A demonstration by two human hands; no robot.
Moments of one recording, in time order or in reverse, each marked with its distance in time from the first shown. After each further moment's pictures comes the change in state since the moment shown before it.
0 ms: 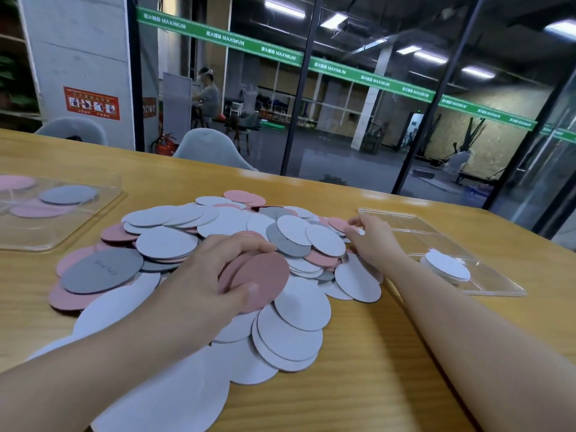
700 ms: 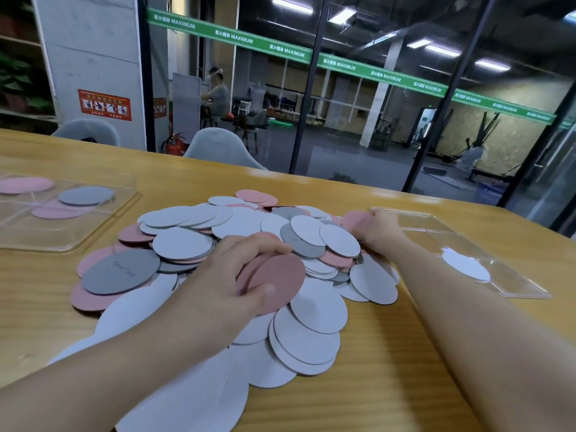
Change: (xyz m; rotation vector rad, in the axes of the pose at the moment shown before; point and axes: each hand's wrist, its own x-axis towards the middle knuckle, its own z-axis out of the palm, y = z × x) left_hand 0.002 -0.006 0.000 -0.003 -0.007 0.033; right_hand 0.030 -0.014 0.009 0.150 -0.124 0.350
